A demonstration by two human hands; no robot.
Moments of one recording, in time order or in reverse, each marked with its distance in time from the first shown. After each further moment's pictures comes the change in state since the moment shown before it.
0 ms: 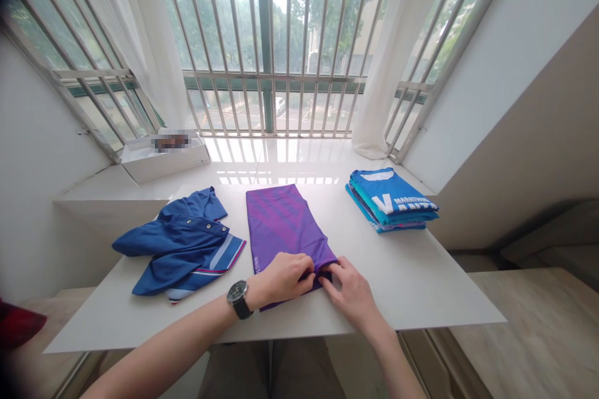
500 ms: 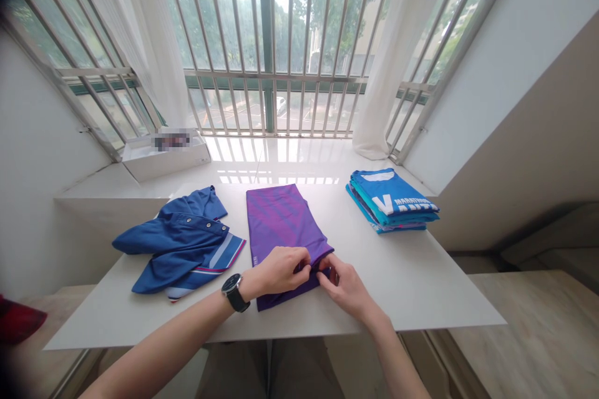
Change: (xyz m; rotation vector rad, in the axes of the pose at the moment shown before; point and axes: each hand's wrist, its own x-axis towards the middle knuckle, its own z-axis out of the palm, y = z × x) left_hand 0.002 -0.006 -0.017 -0.074 0.034 -0.013; right_hand 0.013 -0.002 -0.003 0.364 -0.126 -0.028
